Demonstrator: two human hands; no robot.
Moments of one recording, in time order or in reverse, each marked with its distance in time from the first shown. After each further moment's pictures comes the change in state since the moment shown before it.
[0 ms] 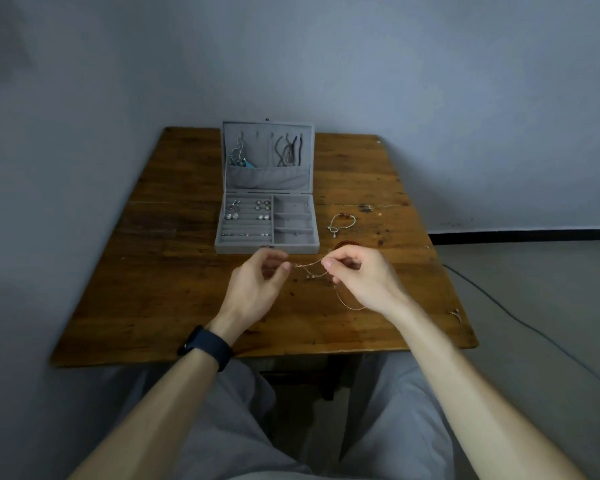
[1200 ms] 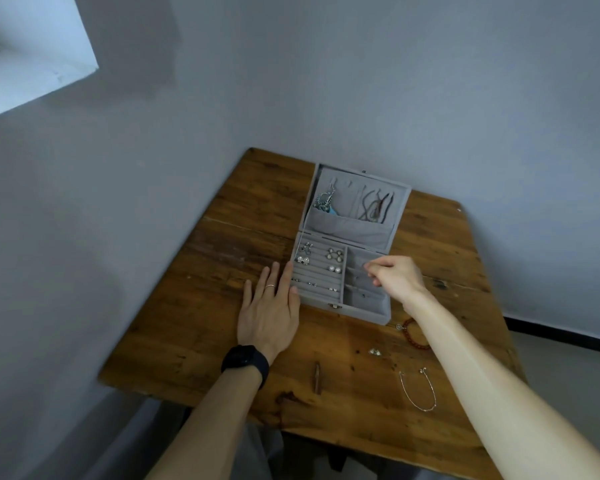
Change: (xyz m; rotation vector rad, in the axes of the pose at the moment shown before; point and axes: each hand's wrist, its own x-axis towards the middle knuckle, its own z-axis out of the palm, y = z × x) left_hand 0.058 -0.086 -0.034 0.546 0.156 -0.151; right_hand 0.176 -0.023 0.044 -0.090 0.023 0.211
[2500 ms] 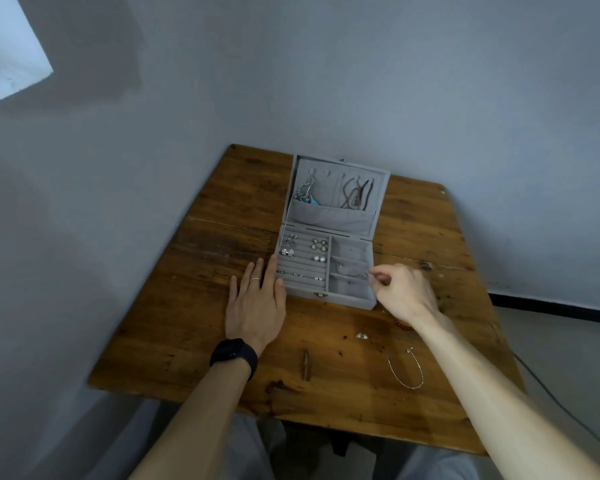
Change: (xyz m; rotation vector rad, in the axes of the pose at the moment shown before) left_hand -0.001 0.002 0.001 0.013 0.038 -0.014; right_hand -0.030 0.050 -0.018 -0.518 0.078 -0.229
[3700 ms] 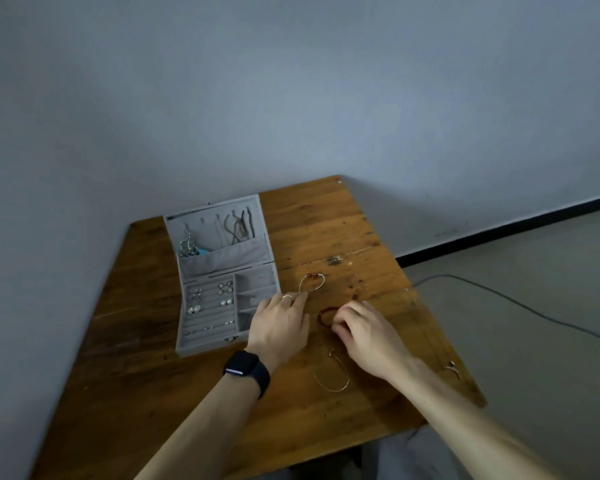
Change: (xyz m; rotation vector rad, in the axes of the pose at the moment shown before) left_hand 0.009 0.178 0.035 0.415 -0.219 0.608; right_hand -0.088 0.101 0.011 0.133 0.183 -0.154
